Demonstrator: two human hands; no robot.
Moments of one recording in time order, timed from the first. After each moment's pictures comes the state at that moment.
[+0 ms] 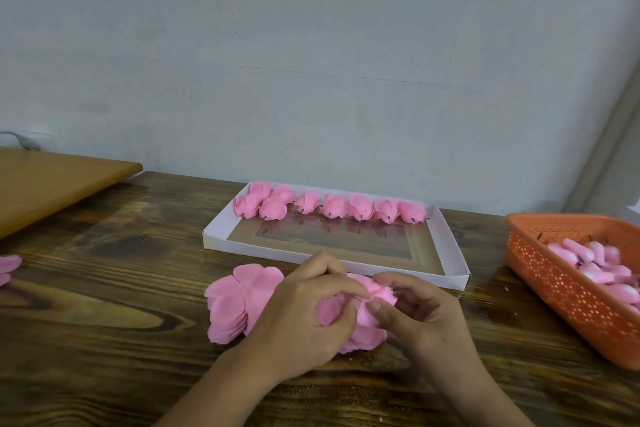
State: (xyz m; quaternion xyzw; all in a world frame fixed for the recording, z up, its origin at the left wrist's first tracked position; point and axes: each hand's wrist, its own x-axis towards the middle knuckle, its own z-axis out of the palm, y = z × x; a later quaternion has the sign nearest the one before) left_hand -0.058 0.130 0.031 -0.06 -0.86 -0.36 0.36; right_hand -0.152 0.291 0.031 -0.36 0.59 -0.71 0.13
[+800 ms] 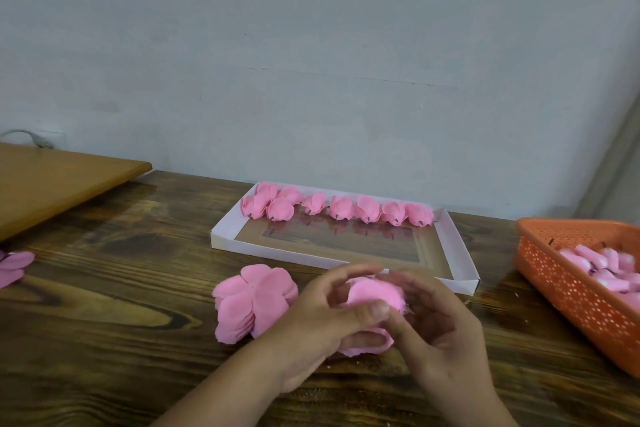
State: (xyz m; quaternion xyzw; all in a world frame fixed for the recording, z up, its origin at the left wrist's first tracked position) left_hand -0.057 0.145 0.040 0.03 -0.57 -0.82 0.07; right_hand -0.135 0.289 0.030 -0.43 0.58 -0.69 -0.03
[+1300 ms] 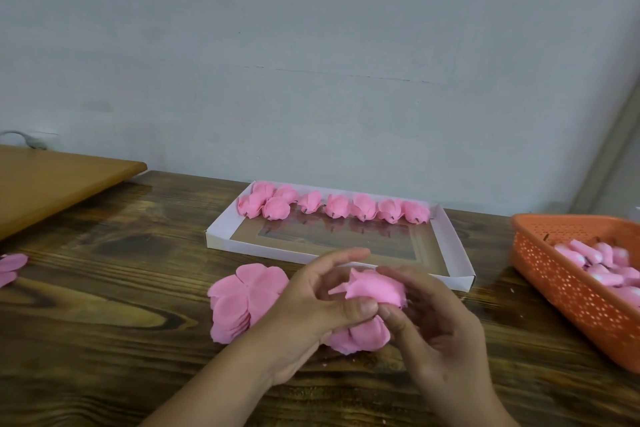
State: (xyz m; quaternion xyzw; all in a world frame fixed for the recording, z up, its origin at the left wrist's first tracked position) left_hand -0.057 0.138 0.044 0.02 -0.58 -0.80 0.13; right_hand -0.135 0.293 0.030 -0.44 0.61 -0.65 -0.09
